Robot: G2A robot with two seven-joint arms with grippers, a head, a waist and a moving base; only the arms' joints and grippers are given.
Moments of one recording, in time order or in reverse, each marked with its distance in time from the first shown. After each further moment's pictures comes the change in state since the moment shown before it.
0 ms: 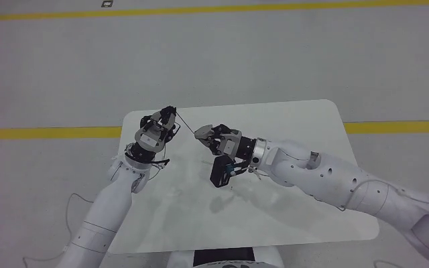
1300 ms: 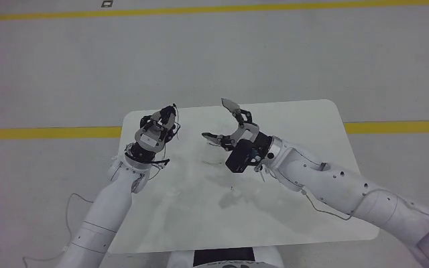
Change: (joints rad) left arm 0.000 0.000 0.000 -0.003 0.003 0.000 0.005; right arm -0.171 0.045 0.172 -0.049 0.223 0.105 -0.095
